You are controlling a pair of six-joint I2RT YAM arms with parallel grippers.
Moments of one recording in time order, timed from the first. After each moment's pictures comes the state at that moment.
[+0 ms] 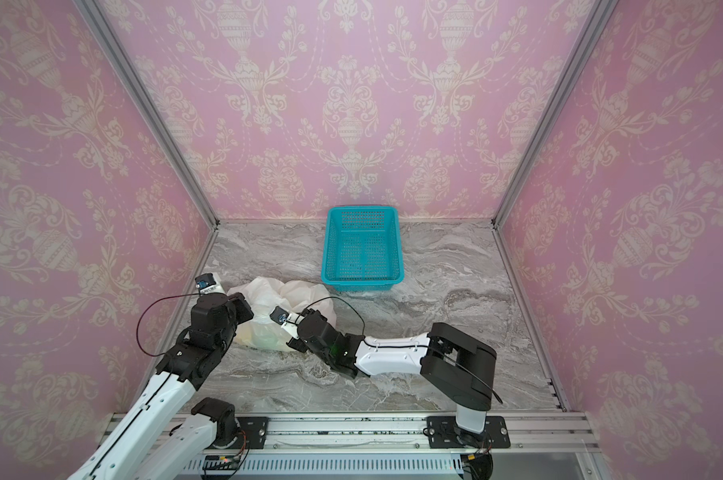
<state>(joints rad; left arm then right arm) -0.24 0.72 0.57 -0.33 -0.36 -0.51 1.16 1.78 1.02 0.45 0.36 -0.23</state>
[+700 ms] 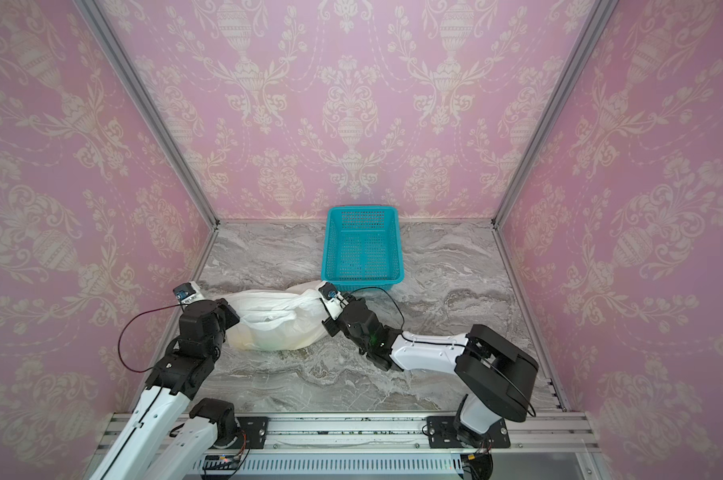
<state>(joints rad) -0.15 0.62 0.55 -0.41 -0.46 -0.56 0.96 1.58 0.75 0.62 0.26 -0.02</state>
